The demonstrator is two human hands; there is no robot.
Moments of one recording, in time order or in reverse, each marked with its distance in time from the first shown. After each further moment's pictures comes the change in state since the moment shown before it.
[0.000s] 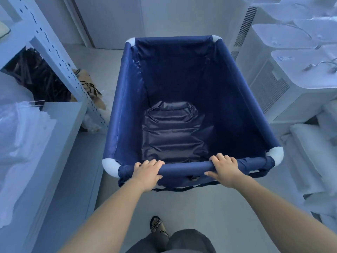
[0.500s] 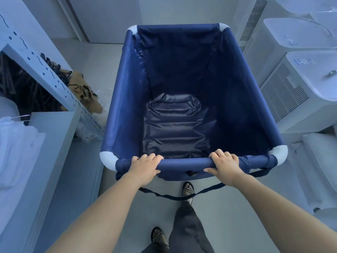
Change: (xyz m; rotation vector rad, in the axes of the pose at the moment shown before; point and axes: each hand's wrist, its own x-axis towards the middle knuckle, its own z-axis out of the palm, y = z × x) left_hand 0.113 -0.042 -0.056 0.099 0.025 0.050; right_hand 0.111 0.008 -0.044 0.034 0.043 0.002
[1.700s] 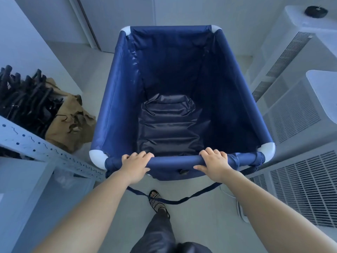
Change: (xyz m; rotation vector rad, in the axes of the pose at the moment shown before) left_hand 0.323 -0.097 -0.156 -0.114 -0.011 -0.193; right_hand 0.385 0.059 -0.152 -0.020 -0.054 -0.155
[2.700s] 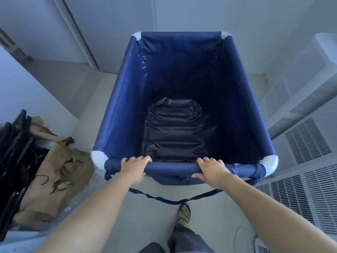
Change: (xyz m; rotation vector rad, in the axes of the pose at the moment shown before) left_hand 0.322 -0.083 -0.168 0.009 -0.040 -0.105; right_hand 0.336 0.045 -0.147 -0.122 -0.158 -0.098
